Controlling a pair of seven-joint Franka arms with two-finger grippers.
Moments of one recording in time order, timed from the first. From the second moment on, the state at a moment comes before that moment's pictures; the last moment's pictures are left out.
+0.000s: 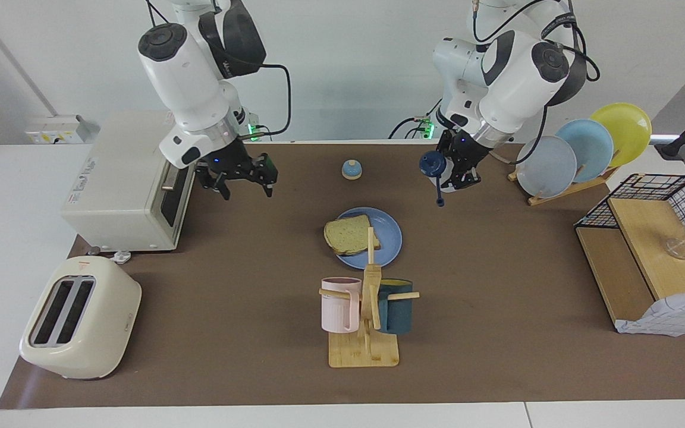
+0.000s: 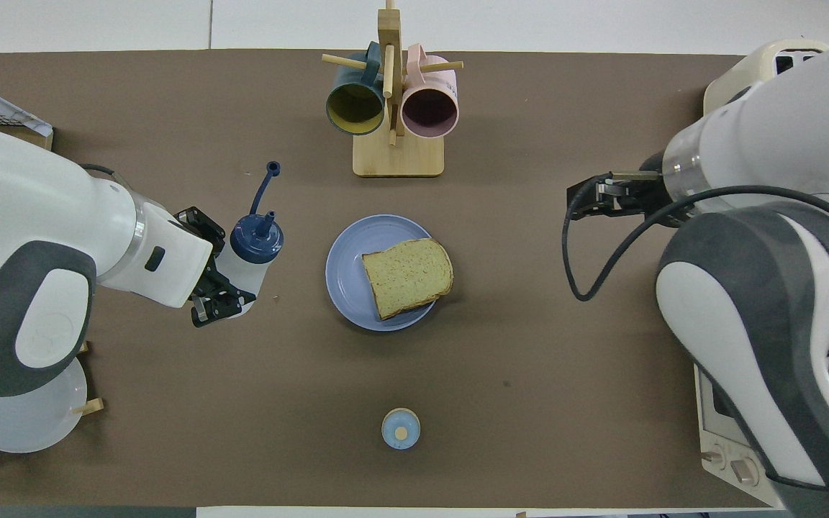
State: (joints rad) left arm -0.71 -0.08 0.37 -1.94 -0.26 1.82 1.01; right arm 0.23 0.05 -0.03 -1.68 0.10 1.74 0.26
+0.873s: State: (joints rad) left arm -0.66 -0.15 0.38 -2.16 -0.30 2.24 0.70; right arm 0.01 -0.07 0.01 -1.70 0.02 1.55 0.01
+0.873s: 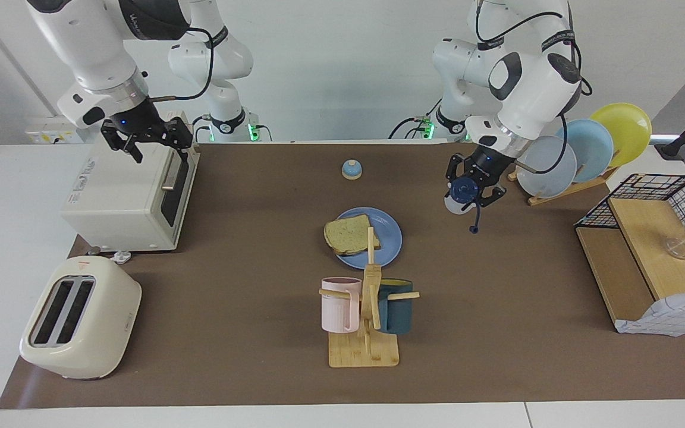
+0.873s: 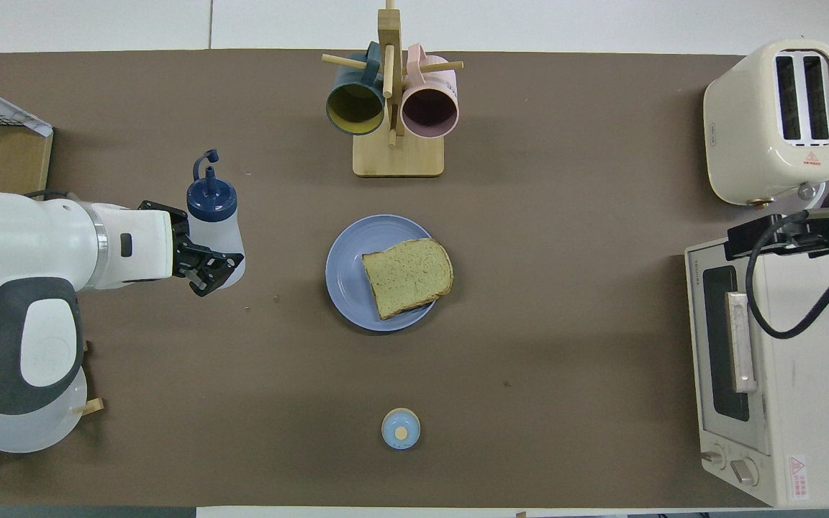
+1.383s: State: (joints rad) left arm -0.69 -0.15 0.36 -2.30 -0.30 2.64 0.41; right arm 0.01 -0.04 0.01 -1.66 0.02 1.50 0.01
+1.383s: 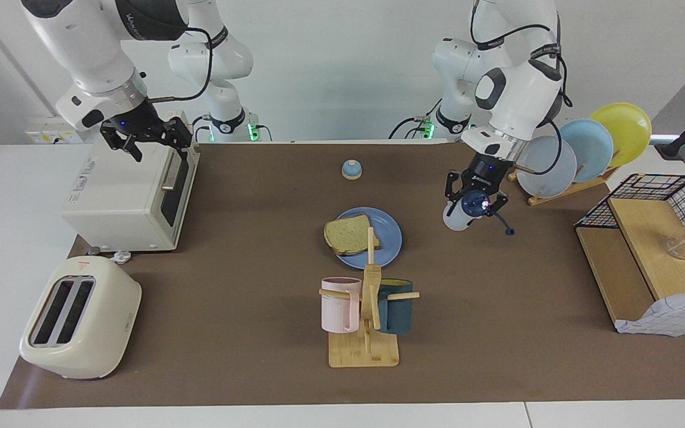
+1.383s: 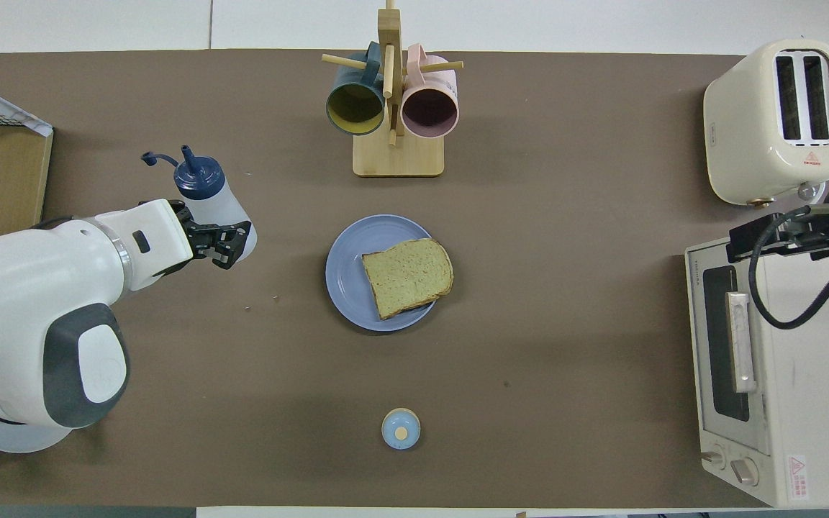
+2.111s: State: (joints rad) left arm -0.73 0.02 0.36 -2.43 -0.30 3.21 0.25; right arm -0.03 -0.04 0.01 -1.66 0.02 1.50 0.01
